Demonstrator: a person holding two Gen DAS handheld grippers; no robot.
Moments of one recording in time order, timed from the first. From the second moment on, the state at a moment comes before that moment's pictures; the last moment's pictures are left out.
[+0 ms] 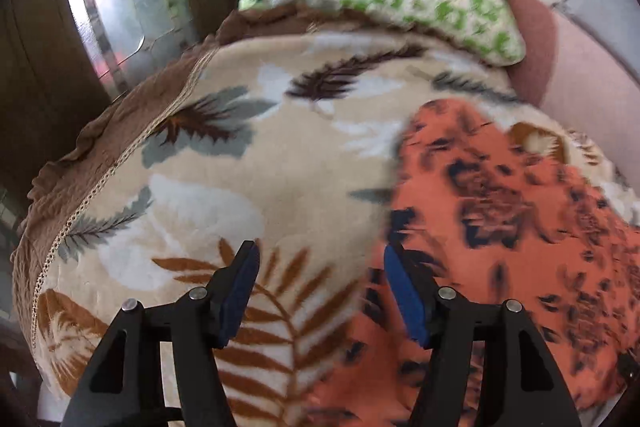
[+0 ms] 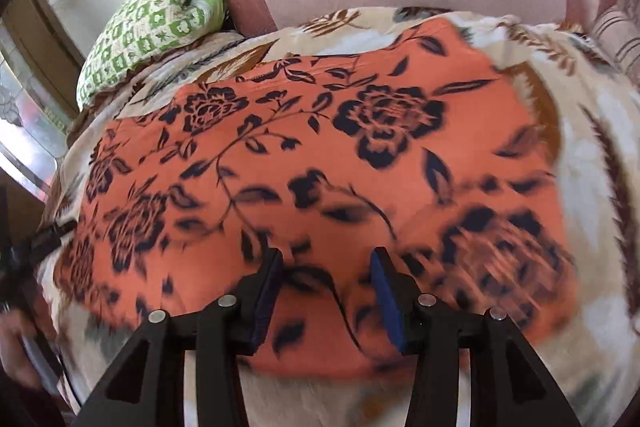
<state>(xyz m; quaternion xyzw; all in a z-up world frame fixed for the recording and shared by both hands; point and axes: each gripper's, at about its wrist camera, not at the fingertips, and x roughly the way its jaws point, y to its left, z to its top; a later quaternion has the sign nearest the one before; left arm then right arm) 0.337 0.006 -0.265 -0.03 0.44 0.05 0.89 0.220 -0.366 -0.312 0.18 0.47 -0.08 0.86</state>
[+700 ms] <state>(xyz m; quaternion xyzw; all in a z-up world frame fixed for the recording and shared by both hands) 0.318 -0.090 -0.288 0.13 0.45 -0.03 0.88 0.196 -0.439 -0.316 0.32 0.39 -0.17 0.84</state>
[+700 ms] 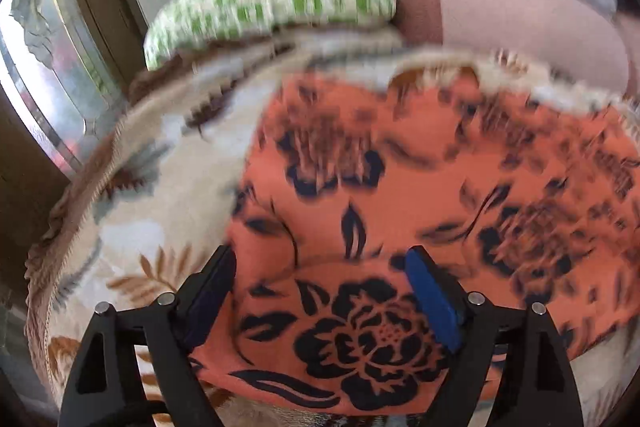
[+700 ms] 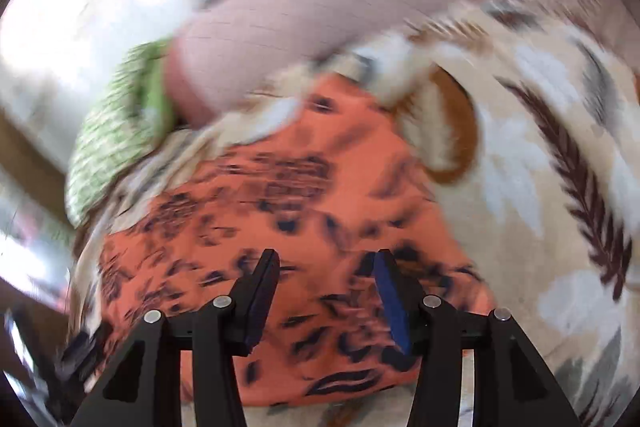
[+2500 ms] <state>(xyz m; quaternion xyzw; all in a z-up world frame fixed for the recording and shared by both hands) 0.252 -0.097 -0.222 0.06 0.36 -0.01 0.93 0.169 -0.390 -0.285 0.26 0.35 -0.10 0.89</state>
